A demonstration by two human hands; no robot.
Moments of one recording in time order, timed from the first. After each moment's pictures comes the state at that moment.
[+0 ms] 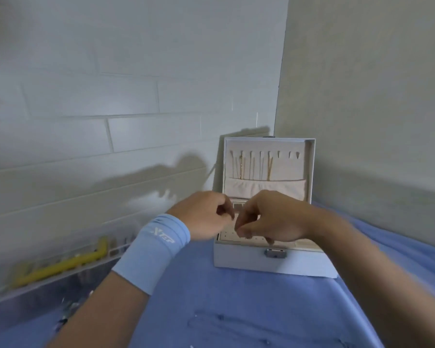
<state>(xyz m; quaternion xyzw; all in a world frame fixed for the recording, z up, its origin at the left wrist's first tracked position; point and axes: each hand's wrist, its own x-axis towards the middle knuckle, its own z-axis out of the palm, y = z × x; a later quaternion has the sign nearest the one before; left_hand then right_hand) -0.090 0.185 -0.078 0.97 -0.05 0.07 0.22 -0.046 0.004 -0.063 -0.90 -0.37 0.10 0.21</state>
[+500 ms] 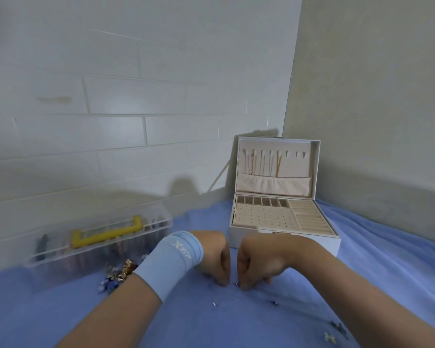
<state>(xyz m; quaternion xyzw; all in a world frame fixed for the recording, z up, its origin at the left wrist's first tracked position) -0.143 0.193 -0.130 0.97 -0.08 -0.19 0.09 -0.110 0.034 -0.117 -0.89 -0.37 0.26 0.06</state>
